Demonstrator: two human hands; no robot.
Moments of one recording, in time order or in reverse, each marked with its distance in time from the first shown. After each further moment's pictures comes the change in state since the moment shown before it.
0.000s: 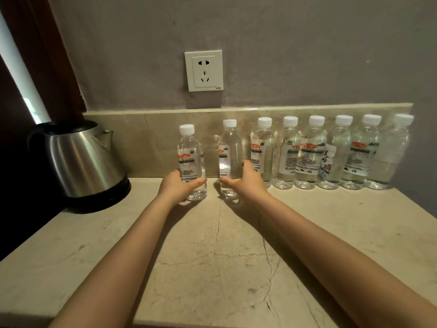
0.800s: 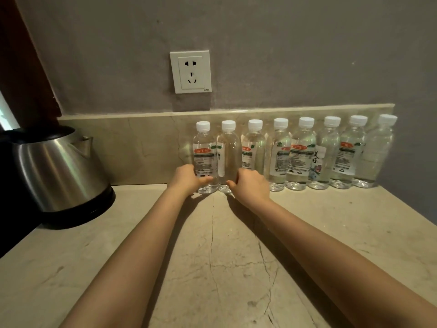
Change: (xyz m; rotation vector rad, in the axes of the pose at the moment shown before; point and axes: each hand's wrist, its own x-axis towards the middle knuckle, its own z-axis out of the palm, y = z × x) left_hand 0.041 0.038 0.034 0.219 -0.156 0.059; right_hand 0.009 0.010 -0.007 -0.485 0.157 -0.040
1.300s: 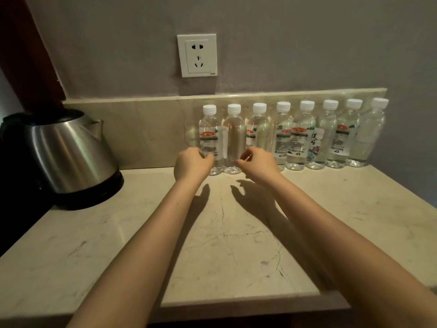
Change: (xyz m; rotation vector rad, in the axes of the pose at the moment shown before) left_hand -0.064 0.017 -0.018 -0.026 0.264 0.014; right_hand -0.025 -0.011 -0.035 0.333 -0.079 0.083
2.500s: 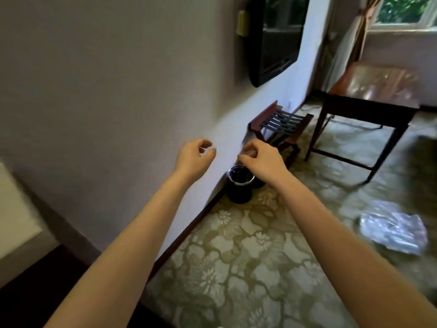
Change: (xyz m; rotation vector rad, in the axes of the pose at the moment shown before) left_hand -0.480 0.492 0.367 -0.377 -0.791 0.769; right_hand -0.398 0.510 -0.471 -0.001 0.549 0.631
